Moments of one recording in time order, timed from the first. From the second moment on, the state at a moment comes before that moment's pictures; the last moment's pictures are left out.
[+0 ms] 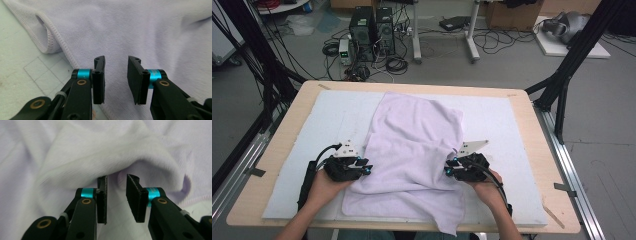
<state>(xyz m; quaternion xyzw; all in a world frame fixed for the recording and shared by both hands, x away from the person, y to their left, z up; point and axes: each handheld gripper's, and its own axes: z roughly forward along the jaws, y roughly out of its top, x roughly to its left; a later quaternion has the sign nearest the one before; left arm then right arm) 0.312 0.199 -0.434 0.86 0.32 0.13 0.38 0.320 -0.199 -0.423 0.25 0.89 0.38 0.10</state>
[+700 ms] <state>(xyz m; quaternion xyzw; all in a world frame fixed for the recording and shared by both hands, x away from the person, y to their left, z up) 0.310 0.197 -0.438 0.87 0.31 0.11 0.37 0.318 -0.233 -0.419 0.26 0.89 0.35 0.10</state>
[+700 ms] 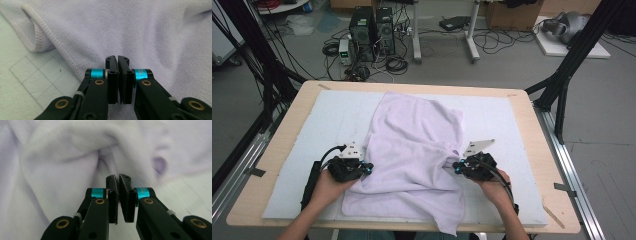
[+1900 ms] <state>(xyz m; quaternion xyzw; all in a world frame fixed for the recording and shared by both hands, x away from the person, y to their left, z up) 0.303 0.206 -0.436 0.87 0.30 0.12 0.38 0.277 -0.232 -0.427 0.23 0.90 0.36 0.06</state>
